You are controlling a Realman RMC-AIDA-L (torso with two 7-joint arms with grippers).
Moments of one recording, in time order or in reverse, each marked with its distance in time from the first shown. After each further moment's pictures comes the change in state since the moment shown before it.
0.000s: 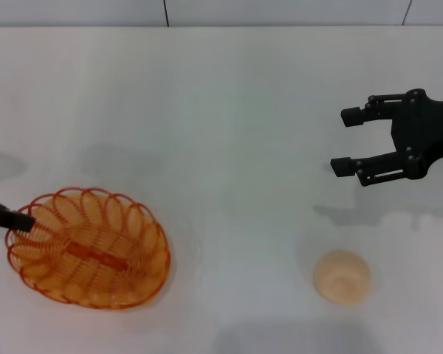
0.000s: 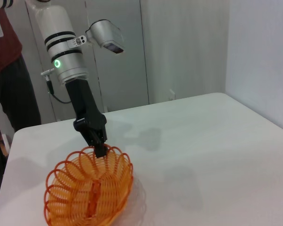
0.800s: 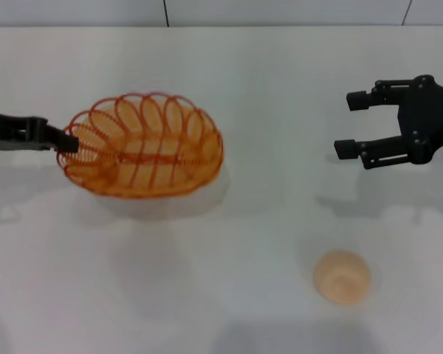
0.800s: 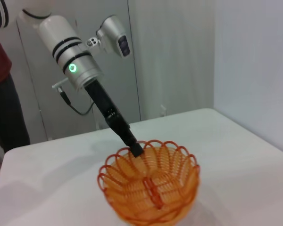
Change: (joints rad) left arm -0.047 -0.035 -0.004 0.035 -0.201 -0.099 -0.304; right arm -0.004 -0.001 0.031 0.007 0.040 0.006 0.007
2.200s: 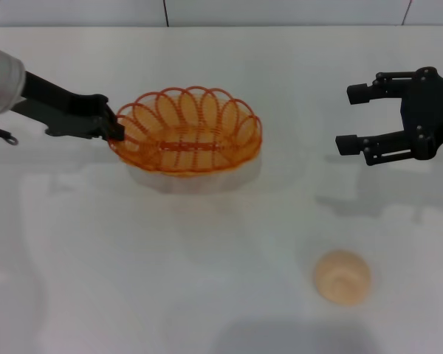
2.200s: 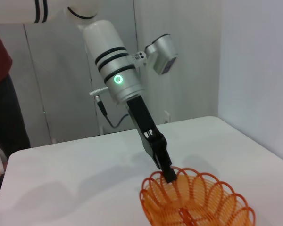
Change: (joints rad) left arm -0.229 0.004 0.092 -0.233 0.150 -0.159 -0.278; right arm 0.007 -0.004 0.013 -0.020 0.013 -0.025 -0.006
